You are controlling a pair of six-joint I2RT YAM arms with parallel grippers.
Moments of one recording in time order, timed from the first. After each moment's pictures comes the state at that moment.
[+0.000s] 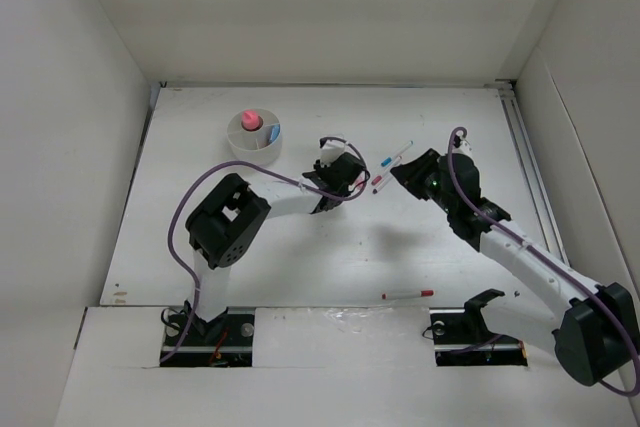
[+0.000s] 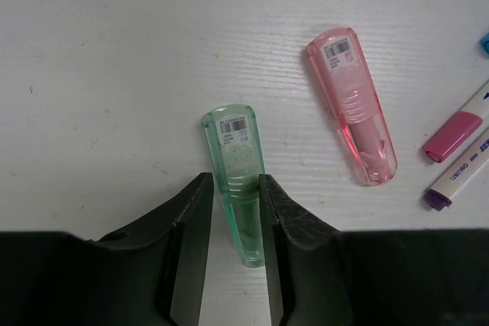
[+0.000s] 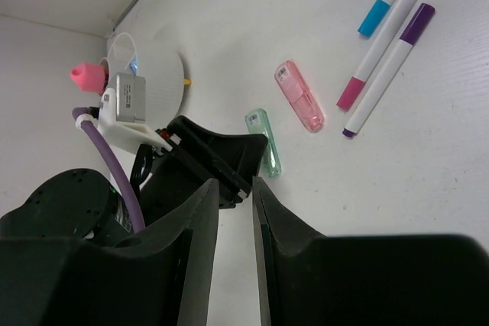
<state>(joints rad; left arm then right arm) -0.83 1.95 1.21 -0.11 -0.55 -0.69 0.44 1.06 0.67 0.02 0.07 0.96</state>
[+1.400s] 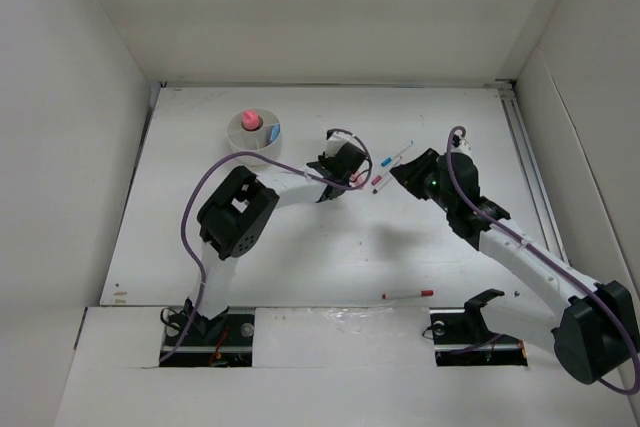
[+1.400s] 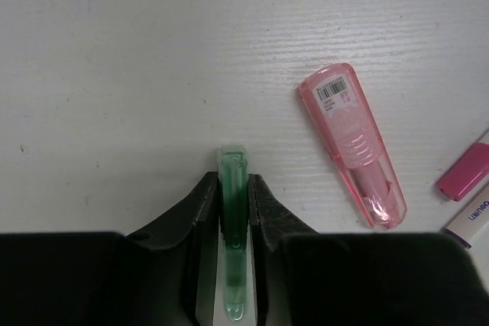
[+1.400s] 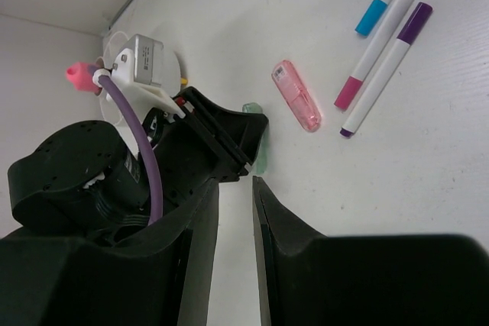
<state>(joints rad) -0.79 2.05 1.34 -0.17 -0.51 -0.57 0.44 1.07 0.67 0.01 0.07 0.96</state>
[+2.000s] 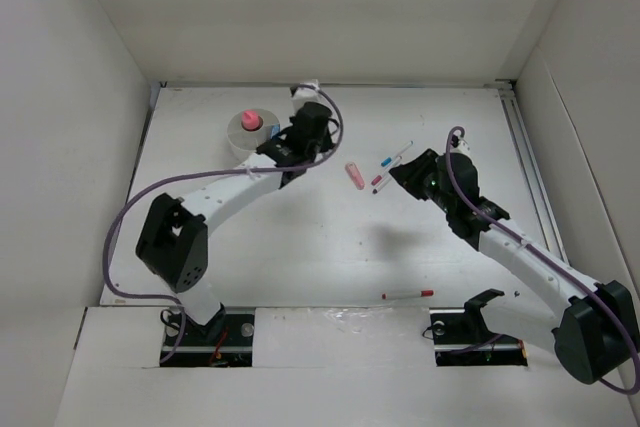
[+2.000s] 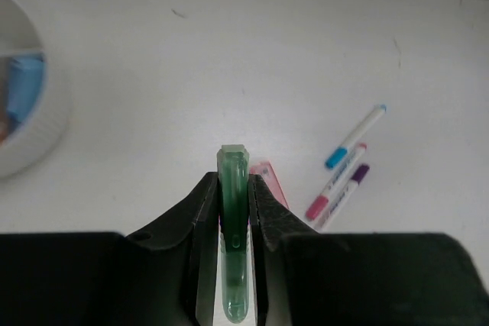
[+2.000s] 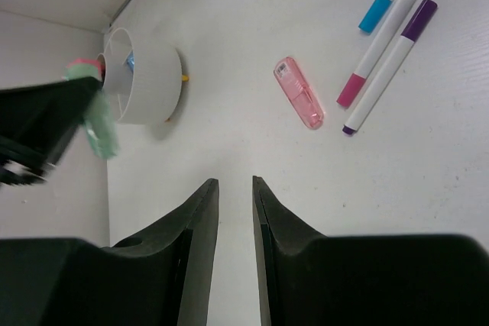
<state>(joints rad) -0.71 1.67 1.32 -0.19 -0.41 -0.57 0.45 1.07 0.67 0.01 0.07 0.96</state>
